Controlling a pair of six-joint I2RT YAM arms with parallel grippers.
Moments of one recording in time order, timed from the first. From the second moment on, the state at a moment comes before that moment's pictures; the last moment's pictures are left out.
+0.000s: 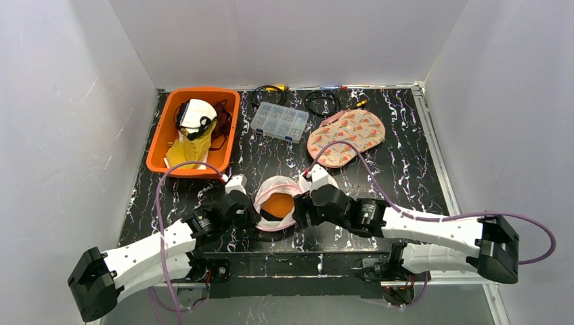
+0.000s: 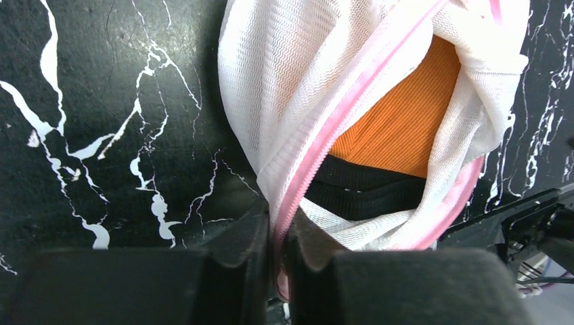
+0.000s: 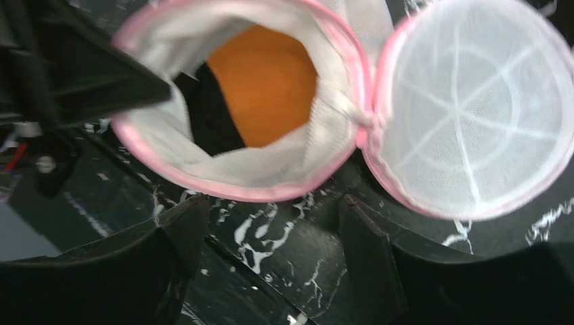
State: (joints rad) left arm -0.90 0.84 0.41 -0.39 -0.22 -0.89; right arm 1.22 1.12 0.69 -0.29 0.30 0.58
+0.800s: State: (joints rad) left arm -0.90 0.74 0.32 -0.40 -0.14 -0.89; right arm 1.22 1.58 0.84 0.01 0.24 0.37
